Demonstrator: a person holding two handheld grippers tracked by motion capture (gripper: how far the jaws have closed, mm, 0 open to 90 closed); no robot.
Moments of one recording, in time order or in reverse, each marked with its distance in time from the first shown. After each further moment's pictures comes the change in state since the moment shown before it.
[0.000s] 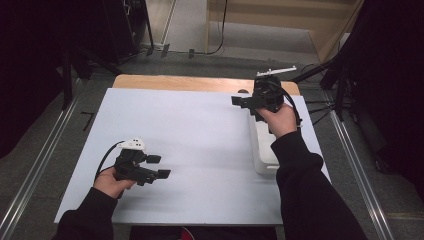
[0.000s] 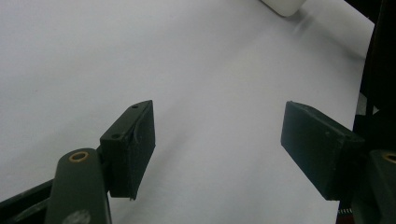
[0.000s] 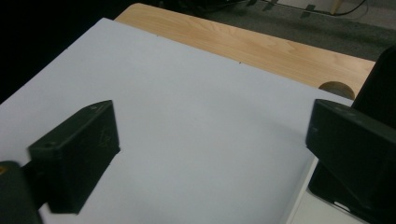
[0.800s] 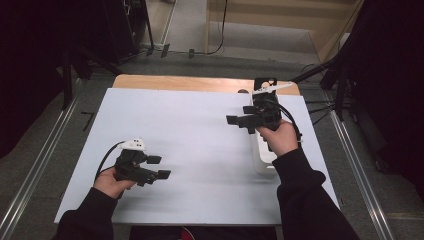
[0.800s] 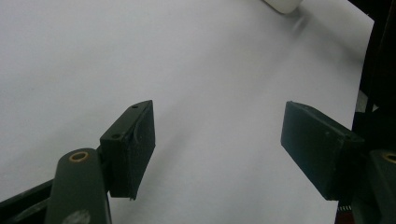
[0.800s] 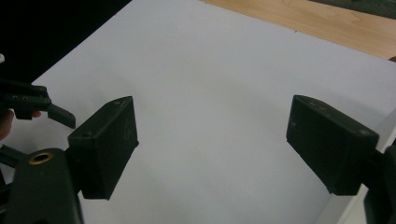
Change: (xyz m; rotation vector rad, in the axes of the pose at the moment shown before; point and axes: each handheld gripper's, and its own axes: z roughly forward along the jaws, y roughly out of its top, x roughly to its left) left arm -0.001 0.000 0.000 0.011 -0.001 0.006; right arm 0.027 -0.035 -0.011 0.049 0.134 -0.063
